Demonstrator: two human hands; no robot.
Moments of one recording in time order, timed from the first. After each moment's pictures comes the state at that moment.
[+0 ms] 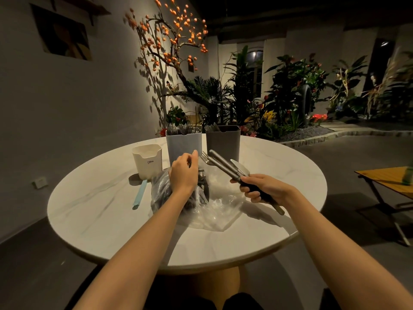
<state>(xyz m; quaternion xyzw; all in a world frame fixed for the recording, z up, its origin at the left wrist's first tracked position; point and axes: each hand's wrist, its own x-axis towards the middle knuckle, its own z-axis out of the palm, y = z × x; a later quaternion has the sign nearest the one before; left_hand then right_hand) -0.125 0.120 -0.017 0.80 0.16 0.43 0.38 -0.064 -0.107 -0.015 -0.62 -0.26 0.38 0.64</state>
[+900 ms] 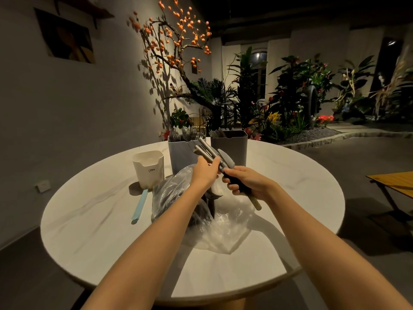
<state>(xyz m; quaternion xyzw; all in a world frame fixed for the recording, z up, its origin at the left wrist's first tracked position) -0.081 0.105 0.009 0.80 0.13 0.26 0.52 -0.043 -0.035 0.010 -0.64 -0.29 0.31 0.64</state>
